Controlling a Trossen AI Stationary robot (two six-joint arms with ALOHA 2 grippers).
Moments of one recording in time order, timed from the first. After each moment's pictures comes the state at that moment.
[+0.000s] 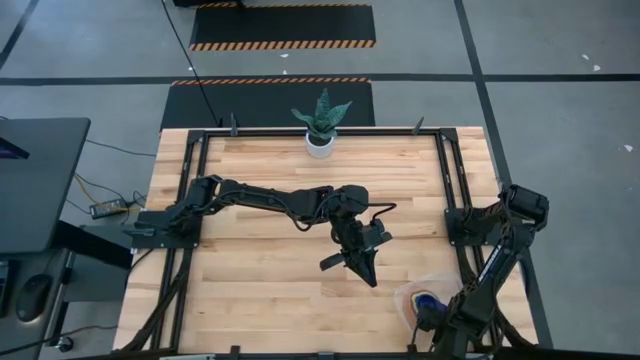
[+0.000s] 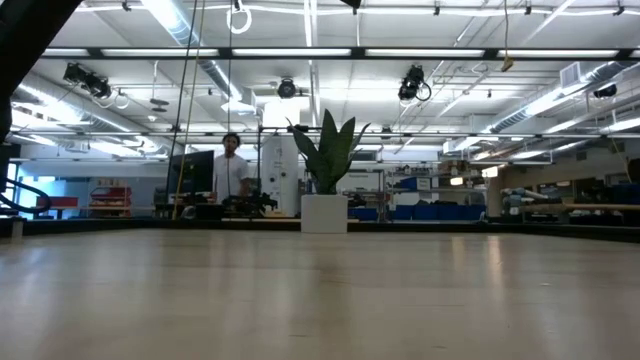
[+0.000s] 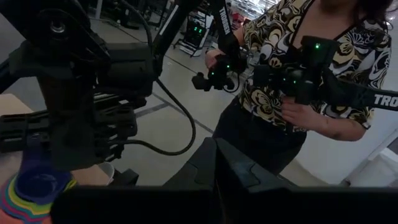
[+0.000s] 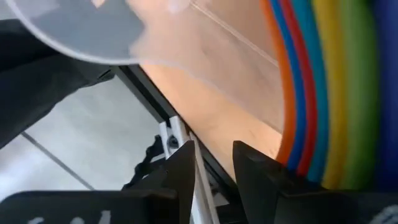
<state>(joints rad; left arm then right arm) -0.09 2.16 1.88 0.12 1.03 -0.20 1.08 1.76 1.08 -0.63 -0.23 1.73</state>
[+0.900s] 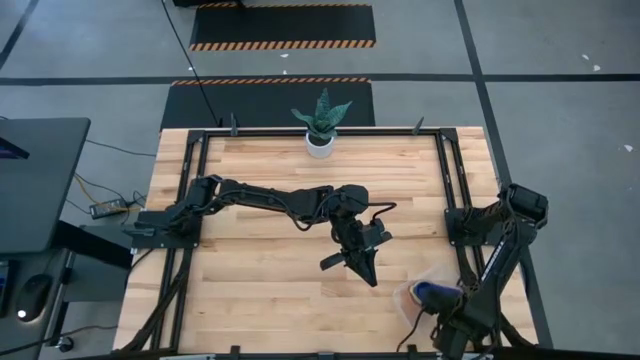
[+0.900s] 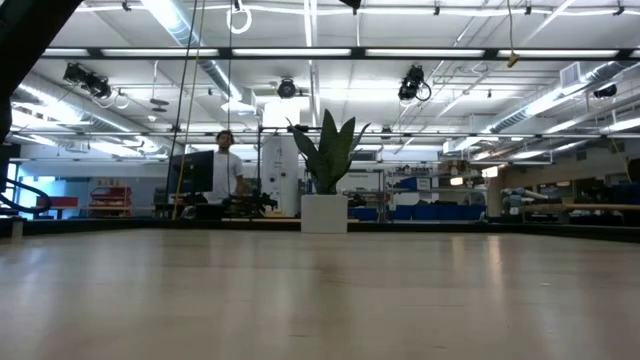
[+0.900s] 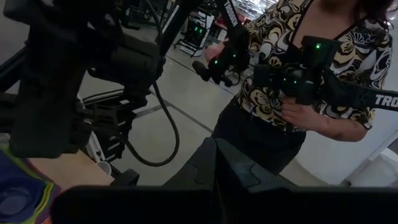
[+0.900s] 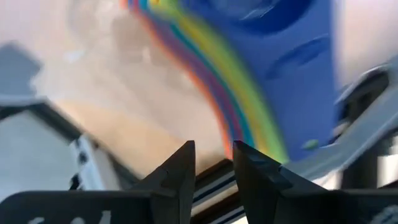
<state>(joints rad) -0.09 2.16 1.88 0.12 1.03 -0.20 1.06 1.75 1.26 -1.16 -0.19 1.67</state>
